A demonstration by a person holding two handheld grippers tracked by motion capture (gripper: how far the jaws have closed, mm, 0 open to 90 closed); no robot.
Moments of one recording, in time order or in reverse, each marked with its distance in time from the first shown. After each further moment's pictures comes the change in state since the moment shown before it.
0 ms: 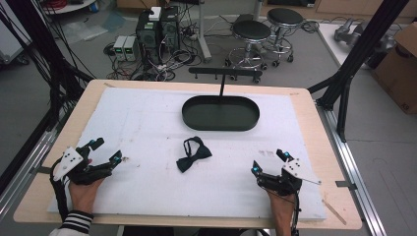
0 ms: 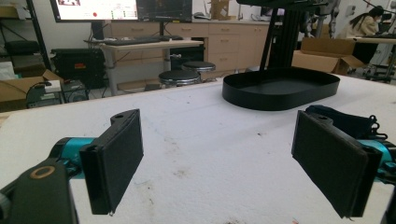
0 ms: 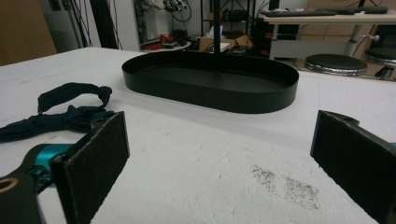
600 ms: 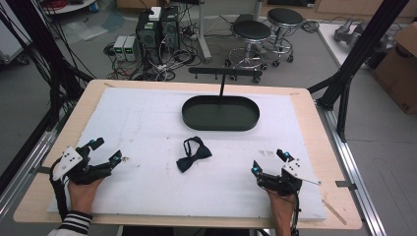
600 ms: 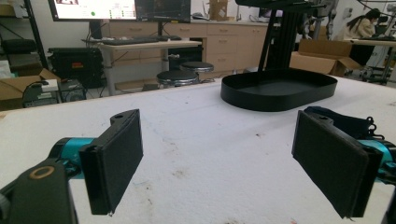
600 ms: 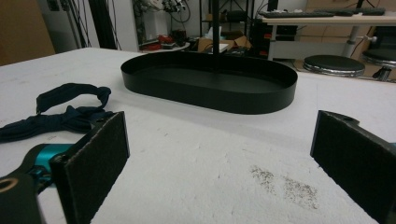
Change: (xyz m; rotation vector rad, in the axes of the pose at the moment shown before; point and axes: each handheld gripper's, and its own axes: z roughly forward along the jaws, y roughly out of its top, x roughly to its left) left arm 0.001 0.000 0.001 0.000 -0.005 -0.003; right arm 0.001 0.000 0.000 -0.004 -0.007 -0.004
